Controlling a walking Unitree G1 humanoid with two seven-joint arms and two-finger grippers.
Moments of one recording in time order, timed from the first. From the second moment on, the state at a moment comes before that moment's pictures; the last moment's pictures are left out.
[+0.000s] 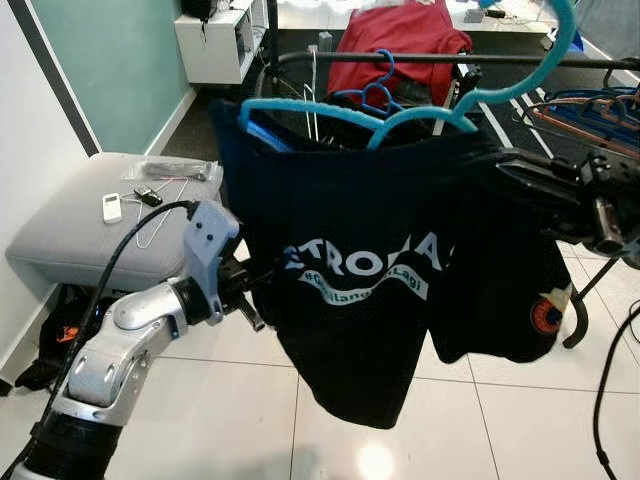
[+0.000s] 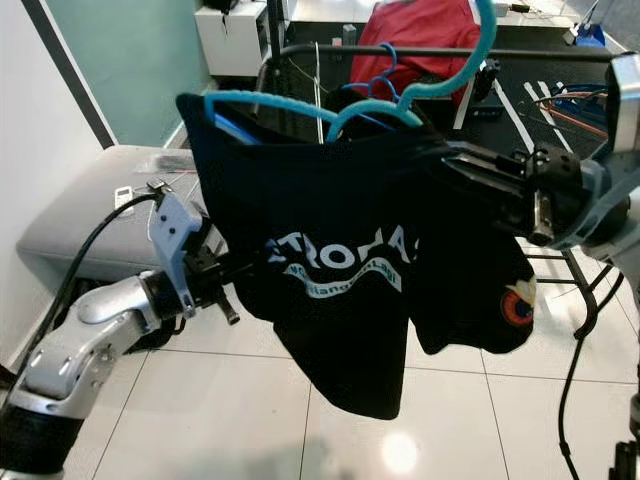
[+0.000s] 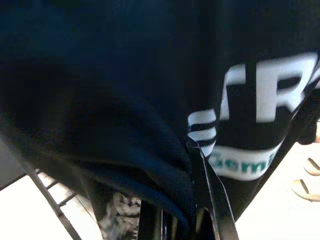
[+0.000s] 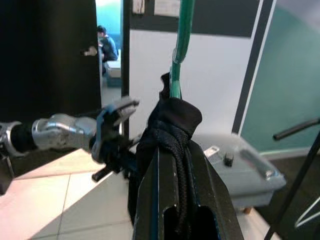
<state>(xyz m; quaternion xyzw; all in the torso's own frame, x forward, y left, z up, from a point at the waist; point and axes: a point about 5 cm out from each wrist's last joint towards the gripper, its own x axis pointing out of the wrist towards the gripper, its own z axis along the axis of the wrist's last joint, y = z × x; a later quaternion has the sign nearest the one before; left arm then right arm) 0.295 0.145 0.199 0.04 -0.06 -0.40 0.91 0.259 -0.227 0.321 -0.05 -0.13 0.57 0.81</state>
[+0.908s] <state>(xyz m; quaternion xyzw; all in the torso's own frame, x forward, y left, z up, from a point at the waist) 0.256 0.216 0.230 0.09 -0.06 -0.48 0.87 0.253 -0.234 0.306 -0.06 -0.08 0.59 0.80</state>
